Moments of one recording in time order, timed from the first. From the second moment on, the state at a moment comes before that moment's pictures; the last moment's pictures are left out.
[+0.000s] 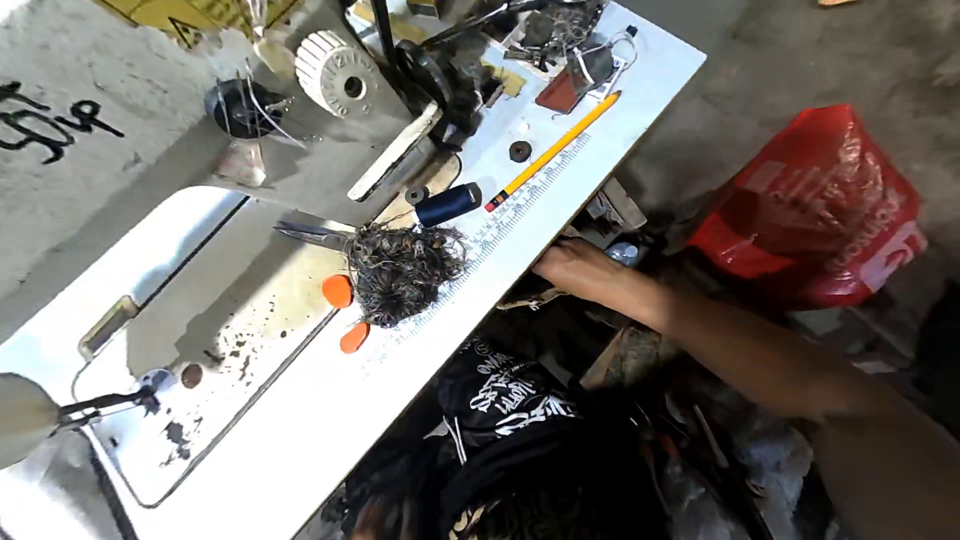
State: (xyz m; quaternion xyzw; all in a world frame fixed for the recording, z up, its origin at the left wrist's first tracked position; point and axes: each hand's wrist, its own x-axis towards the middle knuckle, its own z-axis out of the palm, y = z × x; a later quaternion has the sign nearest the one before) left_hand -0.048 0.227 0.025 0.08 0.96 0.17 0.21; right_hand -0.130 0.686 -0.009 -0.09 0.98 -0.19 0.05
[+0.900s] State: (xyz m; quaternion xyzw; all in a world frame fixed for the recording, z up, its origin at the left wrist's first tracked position) left_hand -0.130 0.378 -0.001 -0.01 0.68 0.57 0.46; right_hand 0.091 0.673 0.020 0.23 0.90 -0.34 0.13
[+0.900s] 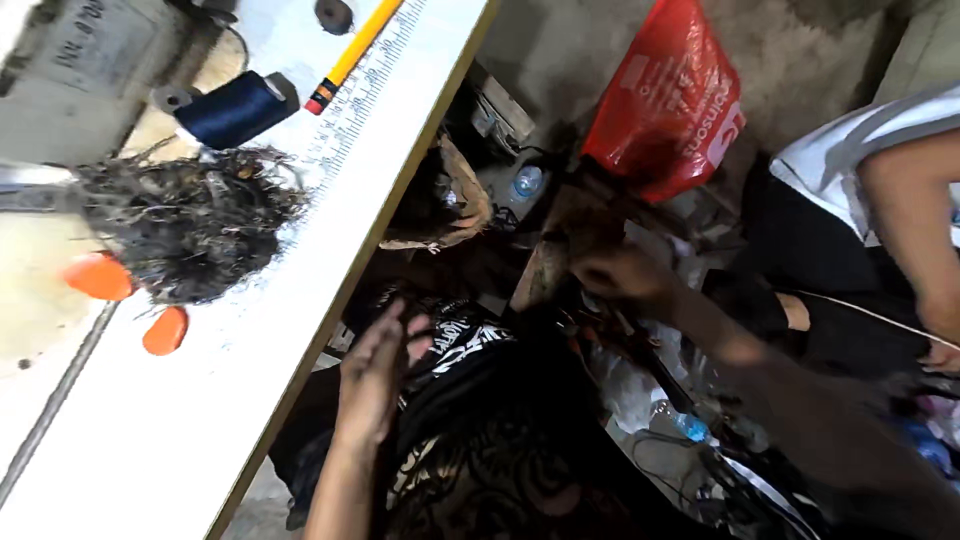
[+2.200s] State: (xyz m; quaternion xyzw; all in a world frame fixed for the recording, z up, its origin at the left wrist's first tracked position) left_hand -0.289 0.146 0.137 0.13 0.93 0.34 -0.04; right_hand -0.232 0.465 0.182 -0.14 0.77 -0.47 0.42
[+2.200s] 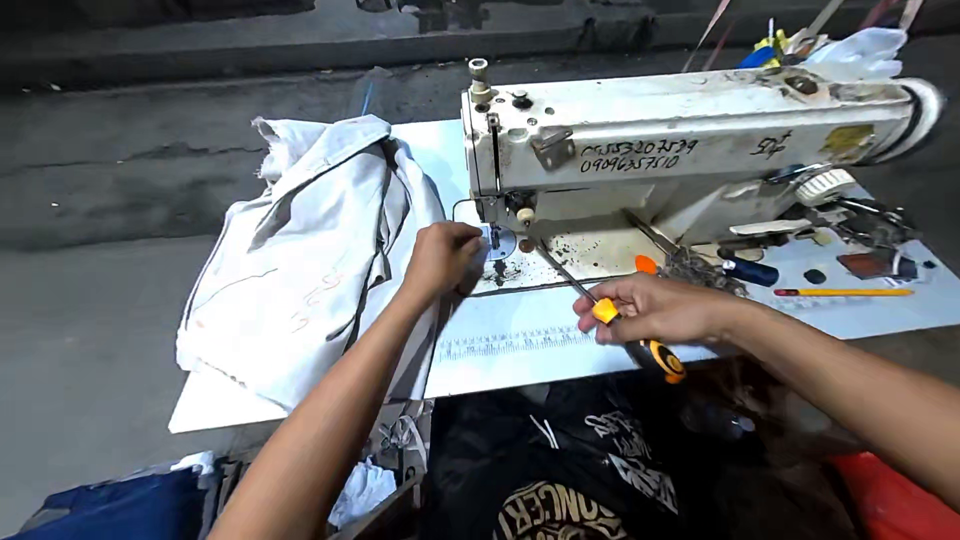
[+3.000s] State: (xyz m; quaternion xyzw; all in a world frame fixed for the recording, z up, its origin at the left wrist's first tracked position) left_hand -0.298 0.158 0.095 0.14 0.90 0.38 -0.13; right_hand -0.323 0.505 0.130 -0.21 0.84 -0.48 0.11
